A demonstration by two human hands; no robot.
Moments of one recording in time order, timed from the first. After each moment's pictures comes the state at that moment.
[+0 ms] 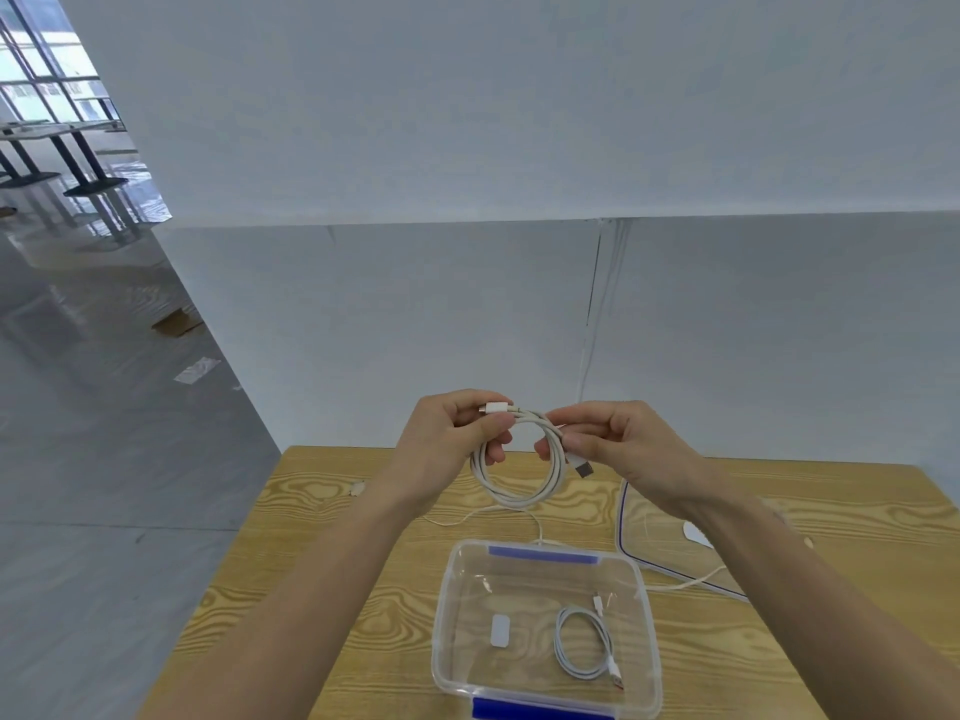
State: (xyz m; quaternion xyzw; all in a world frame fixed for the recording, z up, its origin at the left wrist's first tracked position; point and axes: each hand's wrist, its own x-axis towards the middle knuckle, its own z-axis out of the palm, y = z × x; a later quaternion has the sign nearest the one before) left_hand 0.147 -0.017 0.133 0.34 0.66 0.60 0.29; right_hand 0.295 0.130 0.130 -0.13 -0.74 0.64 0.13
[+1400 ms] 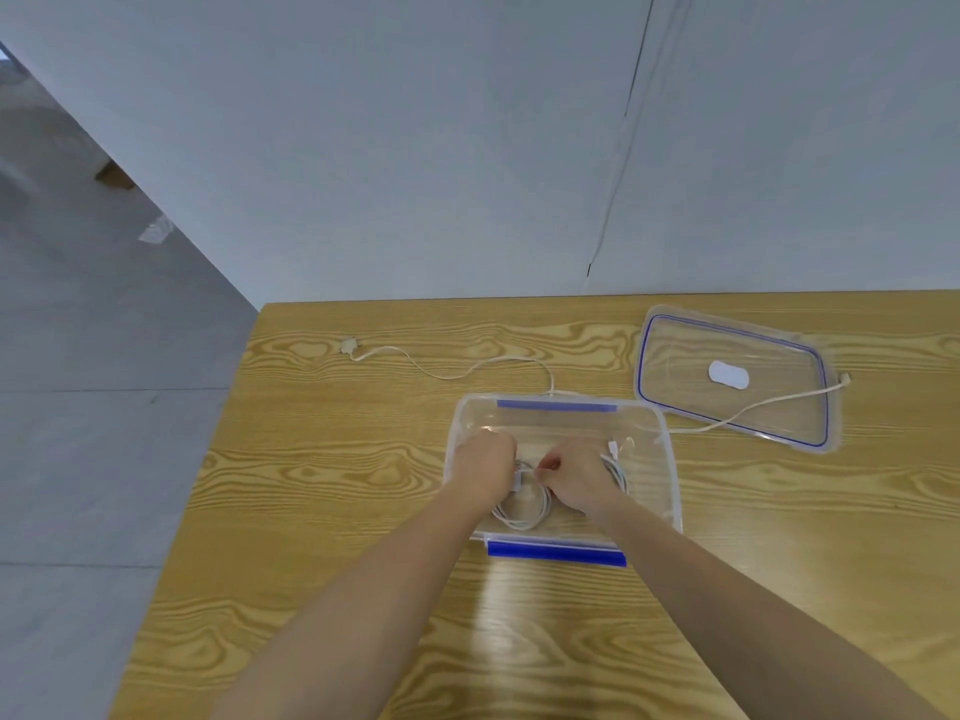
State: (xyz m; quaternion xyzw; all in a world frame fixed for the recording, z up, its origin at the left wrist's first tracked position) left_hand 0.172 -0.017 -0.107 0.43 0.86 0.00 0.27; right_hand 0.275 0.068 -0.132 -0.42 -0.79 0.44 -0.10
